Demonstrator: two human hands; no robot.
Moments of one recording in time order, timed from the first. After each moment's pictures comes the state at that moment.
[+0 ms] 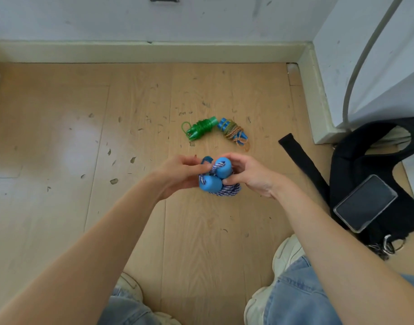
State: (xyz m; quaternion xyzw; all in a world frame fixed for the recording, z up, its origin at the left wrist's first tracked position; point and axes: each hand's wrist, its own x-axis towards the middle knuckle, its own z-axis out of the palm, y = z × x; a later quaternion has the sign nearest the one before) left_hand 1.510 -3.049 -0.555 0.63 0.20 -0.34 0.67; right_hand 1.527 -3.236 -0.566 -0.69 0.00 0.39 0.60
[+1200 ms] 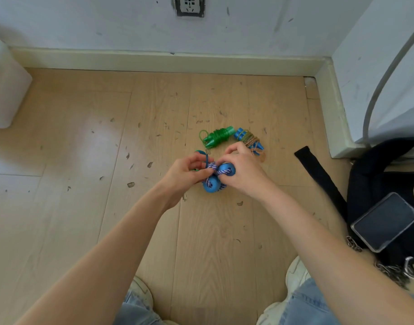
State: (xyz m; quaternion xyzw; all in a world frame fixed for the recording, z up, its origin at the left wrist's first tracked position) left_hand 1.500 -3.027 -0.557 0.68 0.15 -0.20 0.69; right_hand 1.533 -3.181 -0.550 -0.91 -0.16 0.20 0.33
